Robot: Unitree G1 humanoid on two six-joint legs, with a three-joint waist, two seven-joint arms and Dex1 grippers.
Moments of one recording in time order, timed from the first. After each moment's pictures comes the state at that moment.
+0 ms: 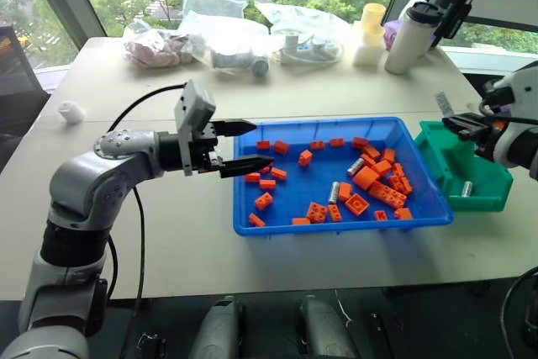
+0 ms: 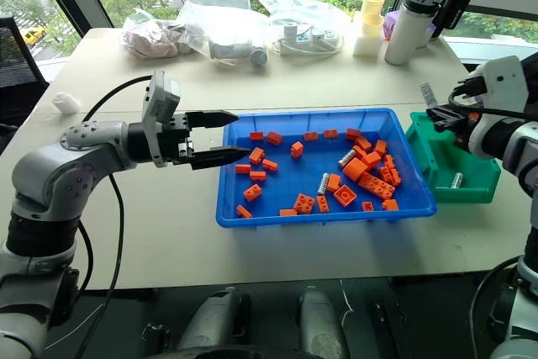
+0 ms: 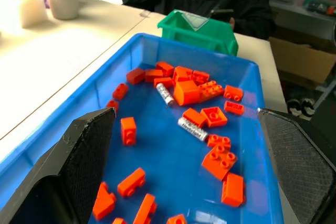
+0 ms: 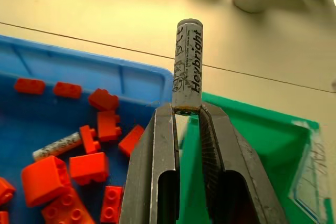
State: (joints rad) left arm -0.63 0.61 -0.02 -0.30 -0.72 0.82 -0.89; right arm -0.44 -0.94 -0.48 -0.20 0.40 1.14 0.59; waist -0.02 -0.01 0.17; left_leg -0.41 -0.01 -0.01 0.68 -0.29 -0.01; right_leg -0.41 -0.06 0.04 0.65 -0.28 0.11
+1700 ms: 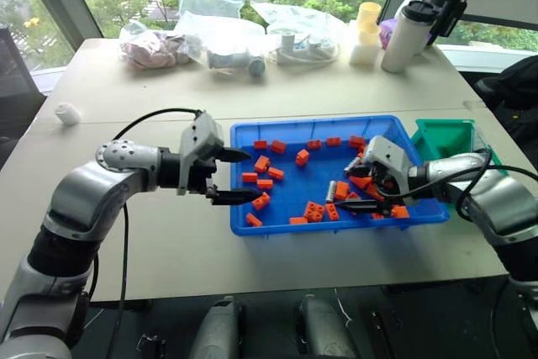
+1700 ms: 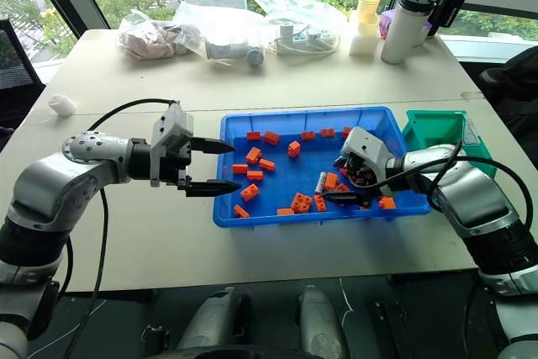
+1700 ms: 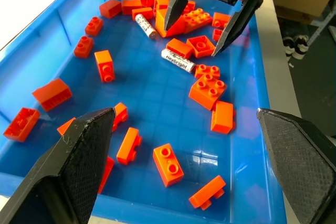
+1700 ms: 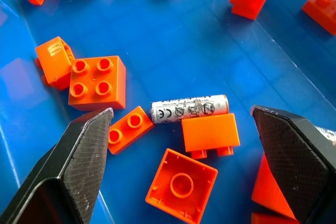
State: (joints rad) left arm -0.53 0.76 -0.11 -0.33 -0.58 0.78 -1.02; right arm -0.50 -0.92 0.22 -0.12 0.36 0.68 1.05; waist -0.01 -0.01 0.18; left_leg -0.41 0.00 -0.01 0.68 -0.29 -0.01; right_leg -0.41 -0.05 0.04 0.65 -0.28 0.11
